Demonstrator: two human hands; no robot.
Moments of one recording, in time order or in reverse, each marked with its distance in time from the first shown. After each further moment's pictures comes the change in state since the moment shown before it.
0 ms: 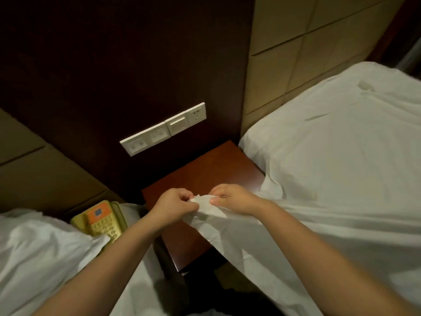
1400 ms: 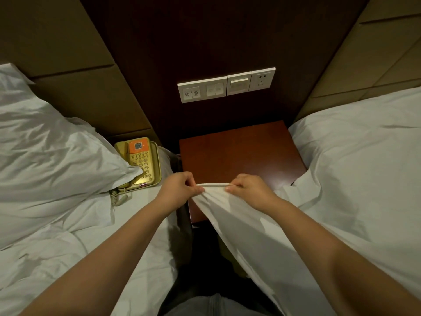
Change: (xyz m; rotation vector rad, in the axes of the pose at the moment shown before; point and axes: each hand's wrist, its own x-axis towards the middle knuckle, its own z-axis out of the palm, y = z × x) left_hand -0.036 -0.095 0.017 -0.119 0.263 -0.275; right_hand 0.022 -0.002 0.061 -0.114 -0.098 -0.084
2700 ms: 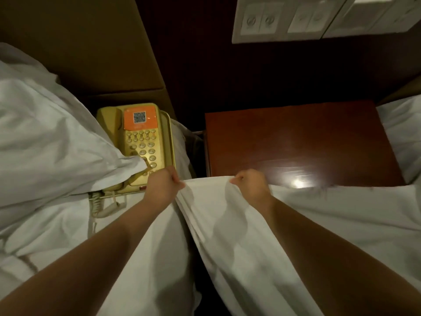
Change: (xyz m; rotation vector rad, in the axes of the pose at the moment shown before) left_hand 0.214 -0.233 0.024 0.134 0.108 -0.242; right_hand 0.264 0.080 0.180 -0.151 -0.025 0.413
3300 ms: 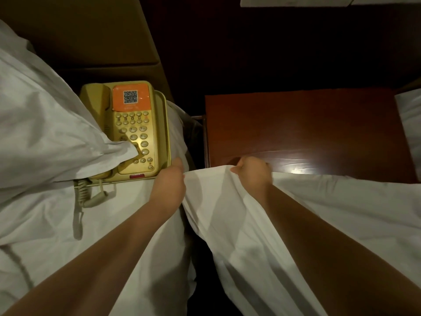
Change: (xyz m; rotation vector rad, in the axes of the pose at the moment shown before) left_hand -0.001 -0.001 0.043 0.203 0.075 0.150; right_hand 0.017 -0.001 0.001 -0.196 0.059 -0.014
